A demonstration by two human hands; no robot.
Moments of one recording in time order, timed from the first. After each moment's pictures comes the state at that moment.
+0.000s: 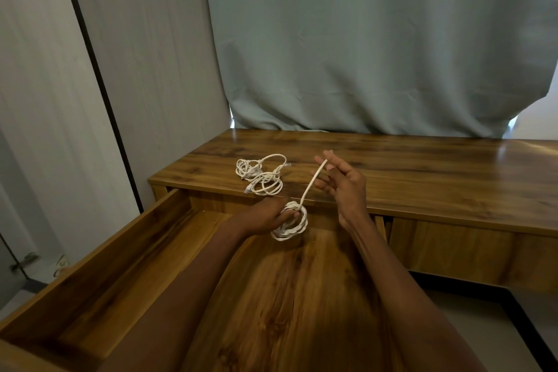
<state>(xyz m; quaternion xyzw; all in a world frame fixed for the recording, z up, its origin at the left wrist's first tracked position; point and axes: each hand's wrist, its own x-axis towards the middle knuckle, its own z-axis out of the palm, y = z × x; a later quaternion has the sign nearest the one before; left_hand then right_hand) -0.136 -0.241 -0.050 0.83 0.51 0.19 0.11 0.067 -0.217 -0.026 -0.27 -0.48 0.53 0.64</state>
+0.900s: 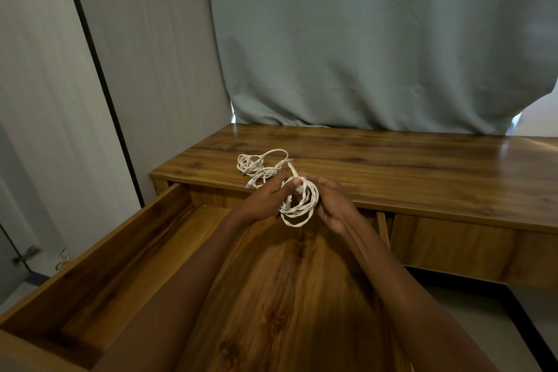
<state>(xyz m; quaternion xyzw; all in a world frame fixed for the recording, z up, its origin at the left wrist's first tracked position) -0.118 -0.257 -0.026 0.72 0.49 0.41 0.27 0.048 -0.216 -0.045 -0.30 -0.46 0.68 0.49</state>
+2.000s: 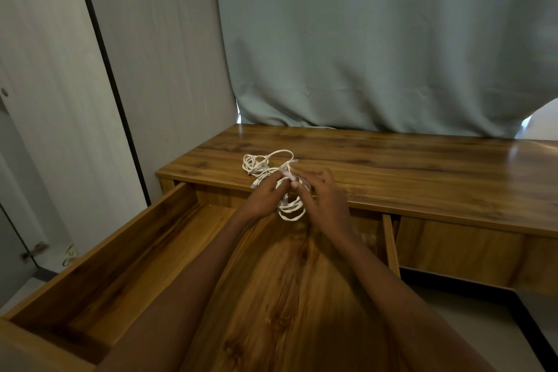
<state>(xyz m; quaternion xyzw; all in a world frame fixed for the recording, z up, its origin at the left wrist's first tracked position) -0.132 -0.242 -0.041 0.67 0.52 0.46 0.25 0.037 -0.235 -0.055 -0.36 -0.77 0.09 0.52</state>
